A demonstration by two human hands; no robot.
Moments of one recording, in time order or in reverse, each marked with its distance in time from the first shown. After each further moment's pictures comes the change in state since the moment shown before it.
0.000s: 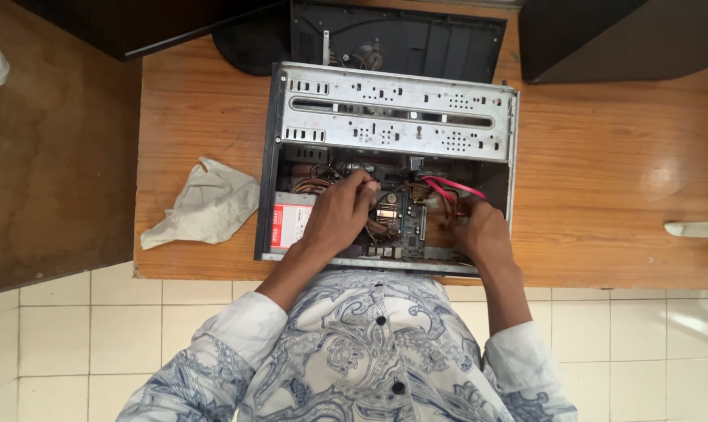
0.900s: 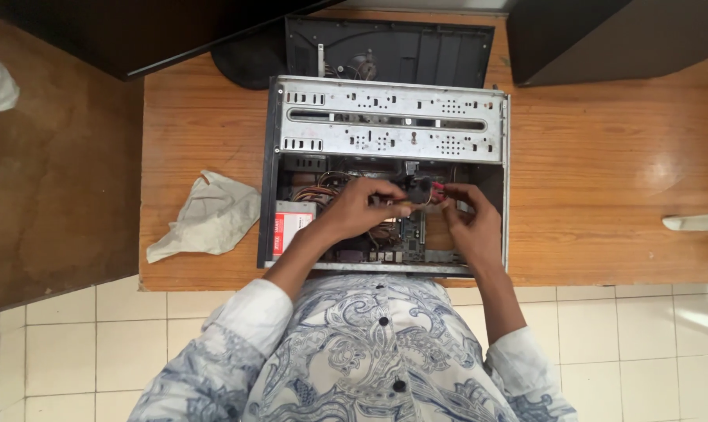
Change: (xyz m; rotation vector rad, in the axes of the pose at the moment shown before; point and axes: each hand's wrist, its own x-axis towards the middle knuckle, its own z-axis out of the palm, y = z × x) left_hand 0.036 -0.024 0.019 -0.269 -0.256 0.312; right_hand -0.018 -0.030 -0.004 0.648 0.146 -0.151
